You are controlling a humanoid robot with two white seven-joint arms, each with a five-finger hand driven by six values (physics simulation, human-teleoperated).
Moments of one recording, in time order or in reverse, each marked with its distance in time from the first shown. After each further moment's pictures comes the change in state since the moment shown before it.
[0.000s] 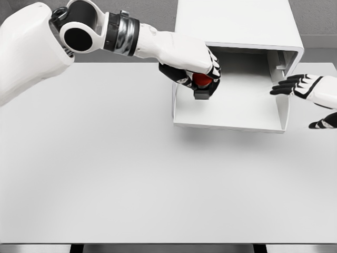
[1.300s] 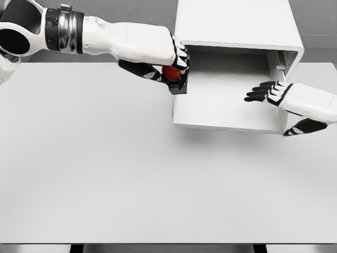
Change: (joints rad) left arm 0.068 0.224 0.126 -0.210 0.087 -0.001 0.000; right arm -0.017 0.191 0.011 -0.001 0.083 -0.011 0.017
